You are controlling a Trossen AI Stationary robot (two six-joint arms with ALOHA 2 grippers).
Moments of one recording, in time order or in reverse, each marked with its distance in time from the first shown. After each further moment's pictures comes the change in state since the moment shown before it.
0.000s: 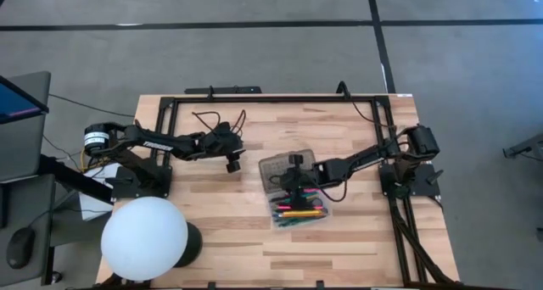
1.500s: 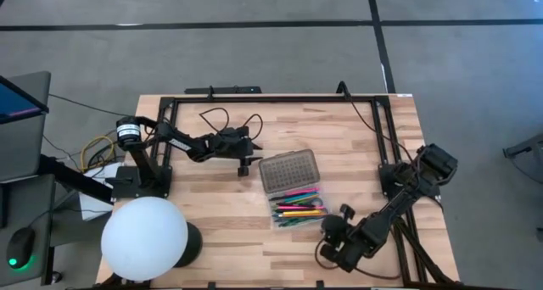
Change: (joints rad) left arm 0.026 0.297 0.029 0.478 0.311 0.157; right arm 0.678 0.000 0.000 -0.428 0.281 1.347
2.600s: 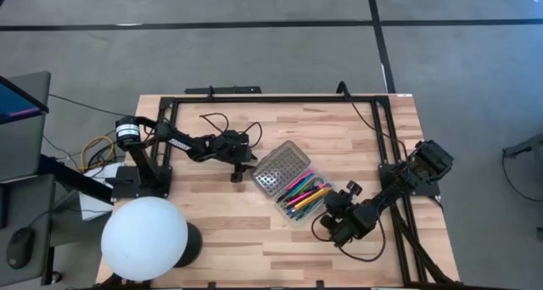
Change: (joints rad) left arm -0.003 -0.003 0.002 -0.231 0.119 0.021; right arm -0.153 0.000 -0.144 -0.201 0.107 0.036
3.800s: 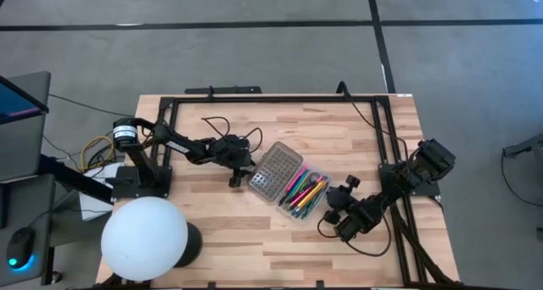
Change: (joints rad) left arm -0.040 -0.001 -0.019 -0.079 -0.001 -0.049; right arm 0.001 -0.003 -0.198 0.247 0.207 -0.181
